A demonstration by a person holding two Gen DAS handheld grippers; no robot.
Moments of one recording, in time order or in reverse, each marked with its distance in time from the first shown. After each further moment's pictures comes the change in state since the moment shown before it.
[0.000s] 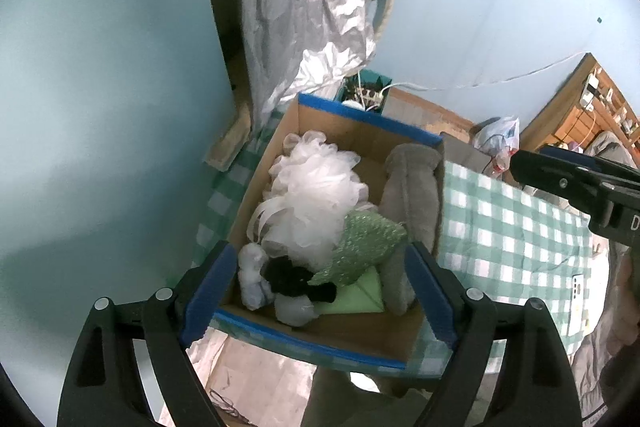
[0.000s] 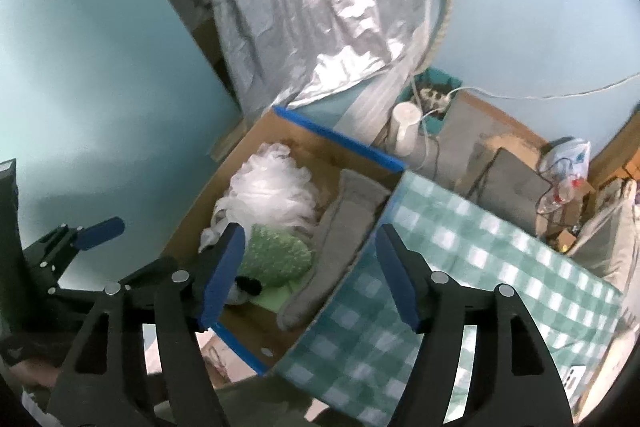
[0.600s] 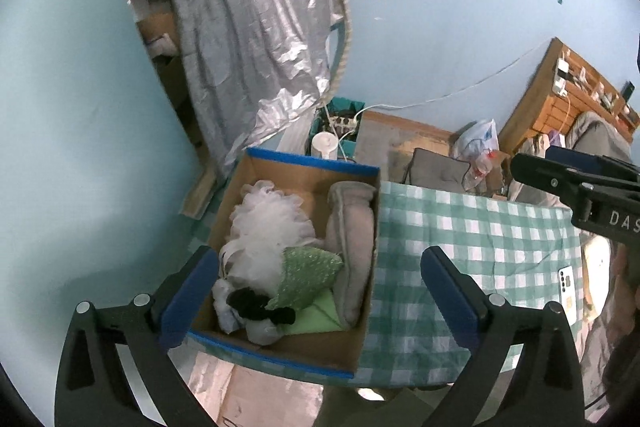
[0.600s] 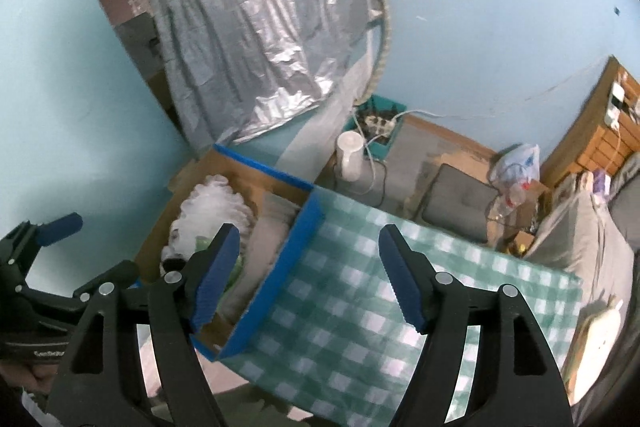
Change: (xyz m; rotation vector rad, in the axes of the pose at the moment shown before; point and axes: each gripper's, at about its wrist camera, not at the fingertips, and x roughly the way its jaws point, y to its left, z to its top) left arm -0.046 -0.078 0.013 0.139 -0.108 -0.008; right arm -0.071 -0.061 -0.019 0.077 -0.122 -0.133
